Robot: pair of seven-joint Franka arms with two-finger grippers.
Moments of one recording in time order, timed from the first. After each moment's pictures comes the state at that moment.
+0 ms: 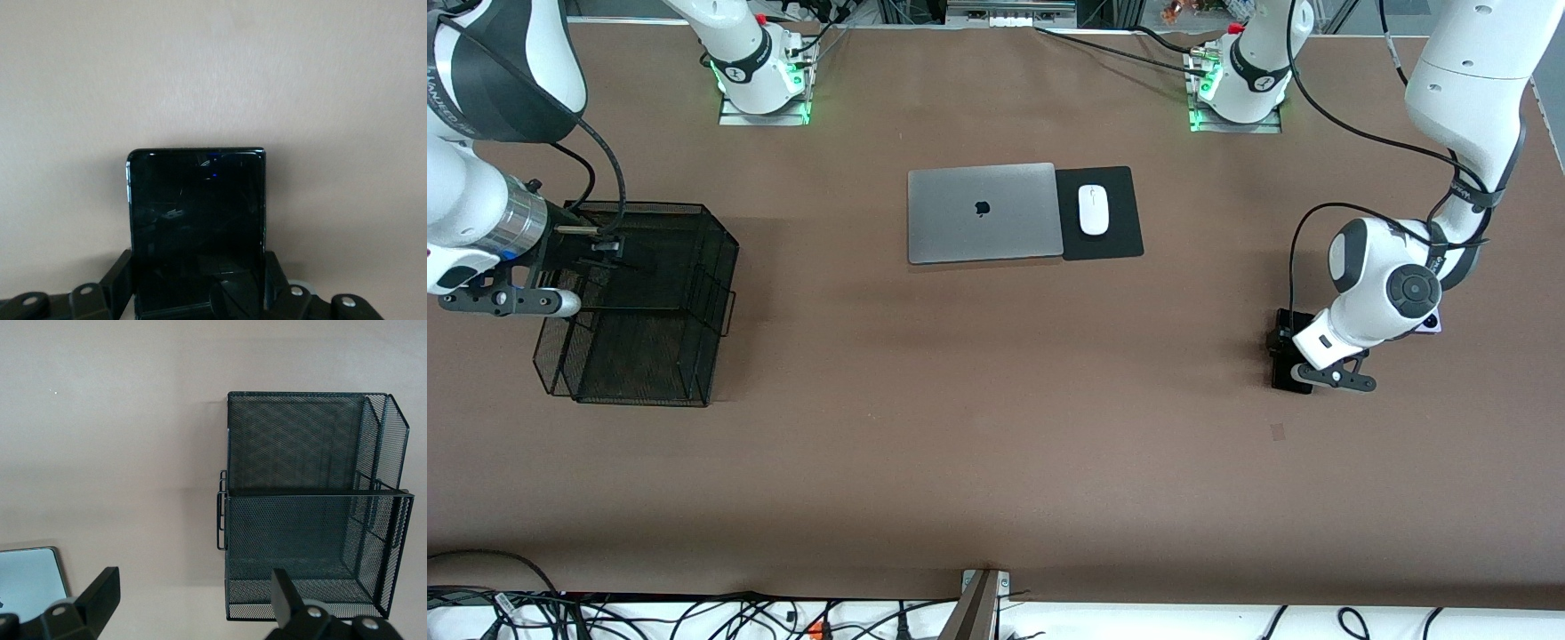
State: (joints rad) left arm 0.20 0.56 -0.14 -2.02 0.18 2.55 0.12; right arm 0.06 0.16 0.00 -1.63 0.00 1.68 0.09
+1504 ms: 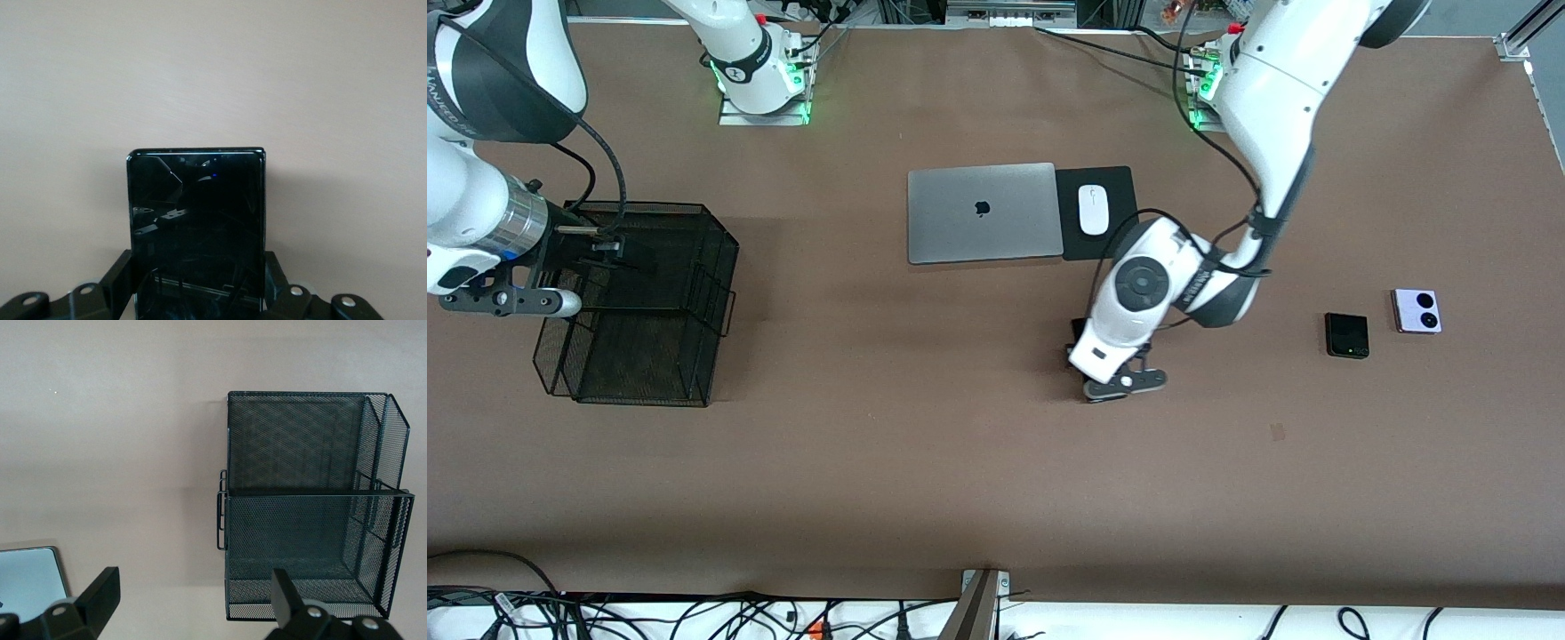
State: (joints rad) left arm -0.38 0.77 -0.18 -1.56 0.18 2.35 -0.80; right arm 0.06 0.16 0.00 -1.63 0.00 1.68 0.09
